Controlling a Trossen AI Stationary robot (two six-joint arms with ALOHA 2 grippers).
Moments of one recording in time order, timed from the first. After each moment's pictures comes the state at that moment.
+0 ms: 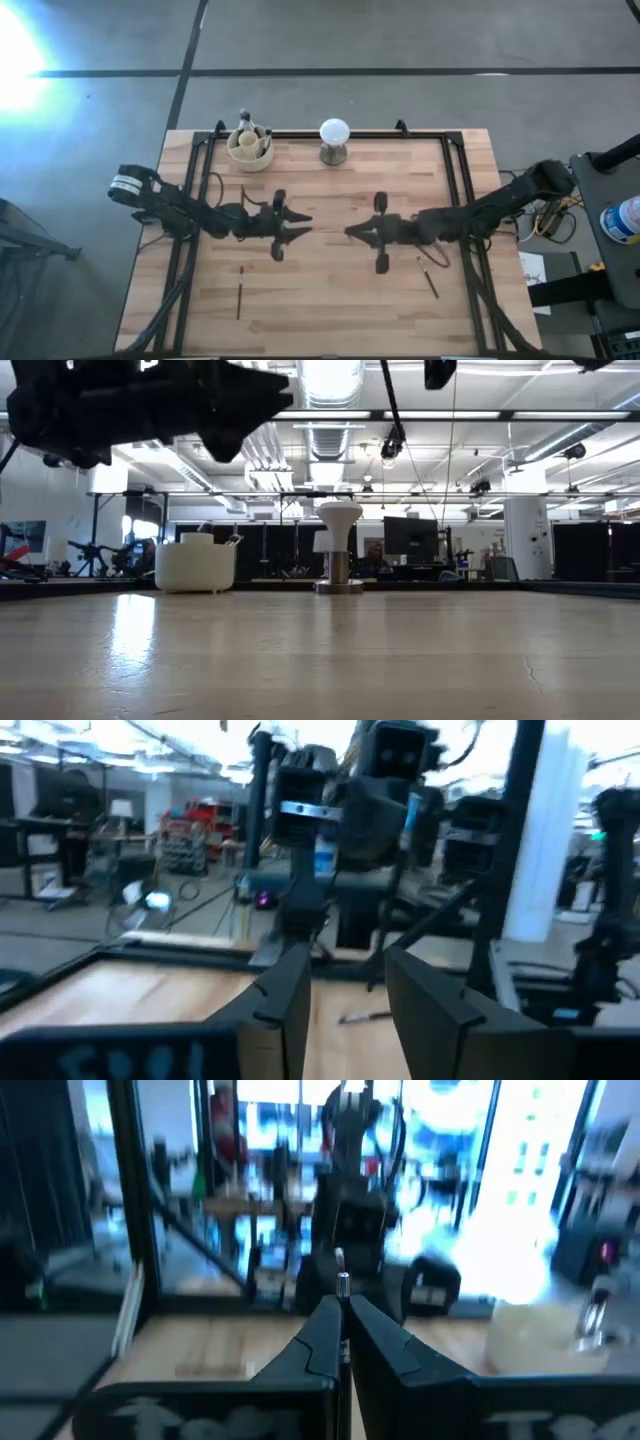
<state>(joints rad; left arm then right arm) -0.16 1.50 0.40 1.34 -0.17 -0.08 0.34 1.31 0.69 0.63 0.37 -0.01</state>
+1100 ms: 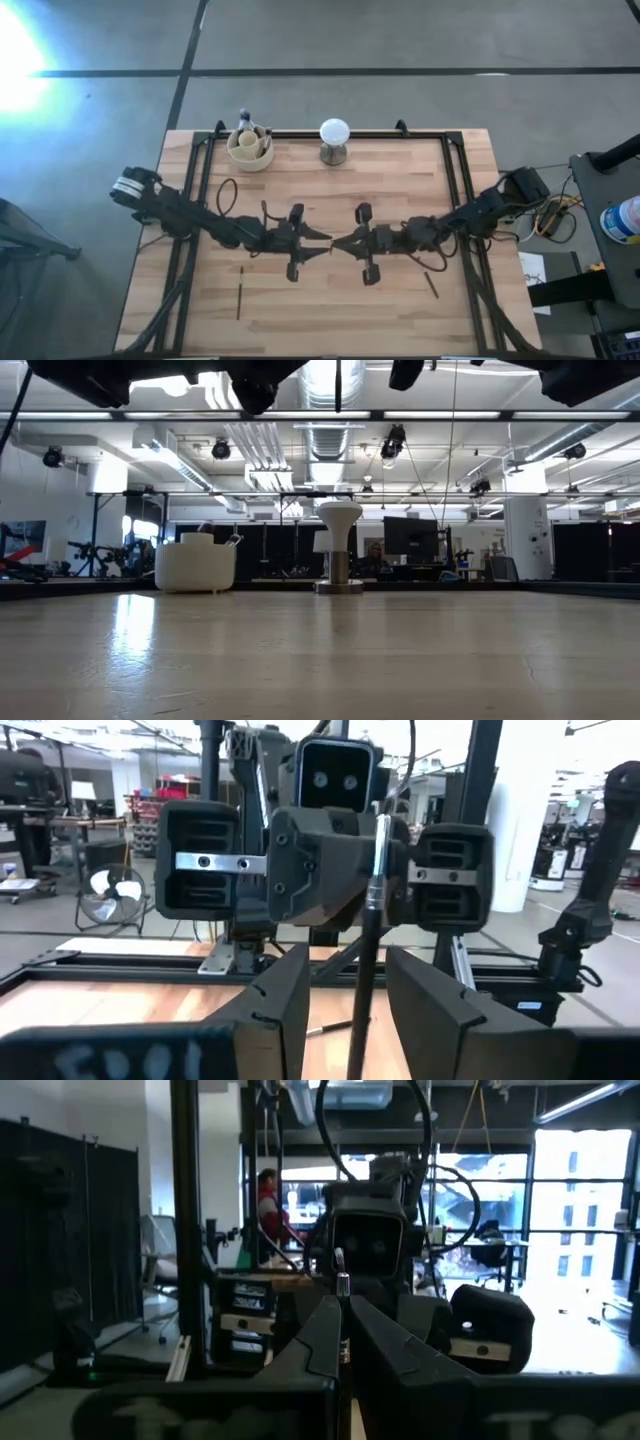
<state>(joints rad) -0.31 1.53 0.71 0.99 -0.24 -0.05 0.34 1.59 0.70 1.16 0.25 -0.04</state>
